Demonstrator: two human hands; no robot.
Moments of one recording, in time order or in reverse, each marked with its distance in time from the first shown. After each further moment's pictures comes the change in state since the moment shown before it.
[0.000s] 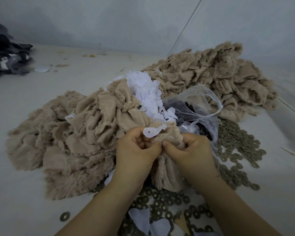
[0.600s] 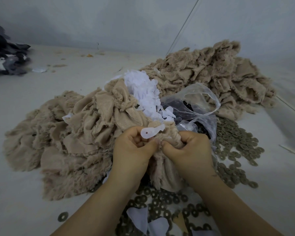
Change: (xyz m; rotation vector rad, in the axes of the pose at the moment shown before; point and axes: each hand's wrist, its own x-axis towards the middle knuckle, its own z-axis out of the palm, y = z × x) left_hand 0.001 0.001 -0.003 -0.055 -0.029 -0.045; right_hand 0.000 0.002 0.001 -0.126 0.077 -0.037
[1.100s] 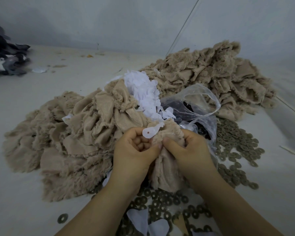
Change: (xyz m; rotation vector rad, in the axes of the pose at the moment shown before) left_hand -0.003 -0.005 -0.001 -0.036 0.008 0.008; right_hand 0.002 0.004 -0.001 0.318 -0.128 0.173
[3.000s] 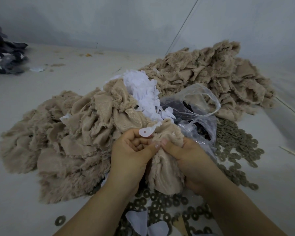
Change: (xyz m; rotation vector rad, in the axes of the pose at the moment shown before) left_hand 0.005 -0.002 -0.002 -0.094 0.013 -0.042; right_hand 0.001 0.000 -0.002 0.392 -0.262 0.369
